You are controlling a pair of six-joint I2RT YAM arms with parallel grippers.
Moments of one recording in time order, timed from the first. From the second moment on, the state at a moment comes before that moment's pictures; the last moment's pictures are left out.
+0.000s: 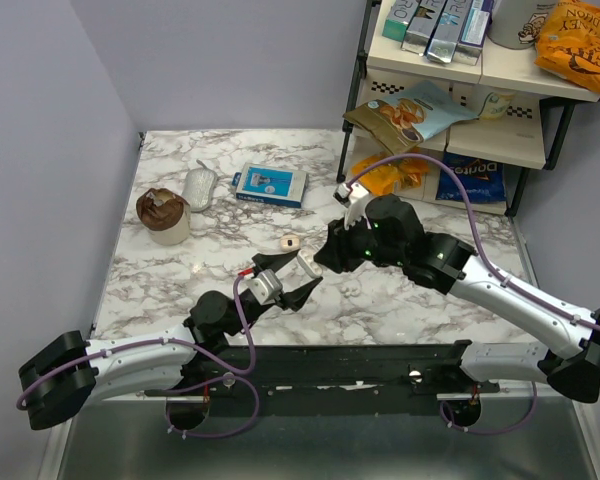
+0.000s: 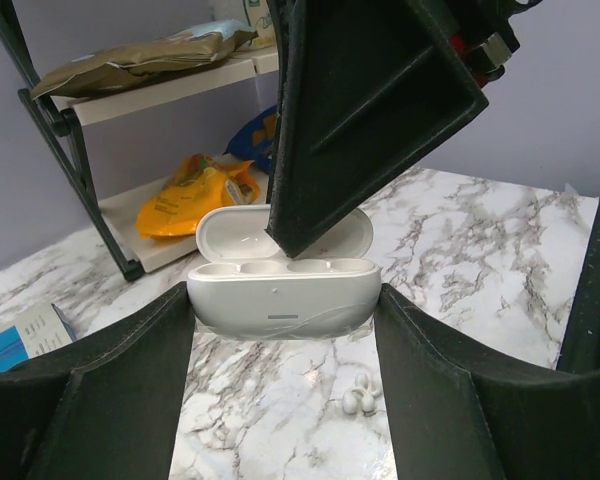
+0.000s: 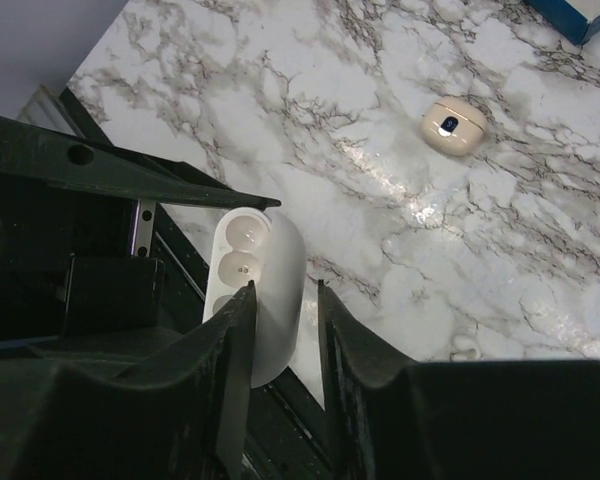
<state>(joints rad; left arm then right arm) -1.06 0.88 0.19 0.99 -0.07 0.13 0.92 1.18 1.13 -0.44 -0.09 0.33</state>
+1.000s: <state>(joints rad) -0.91 0.81 0.41 0.58 0.09 -0.10 0.92 0.95 1.08 -0.42 -0.10 -0.02</state>
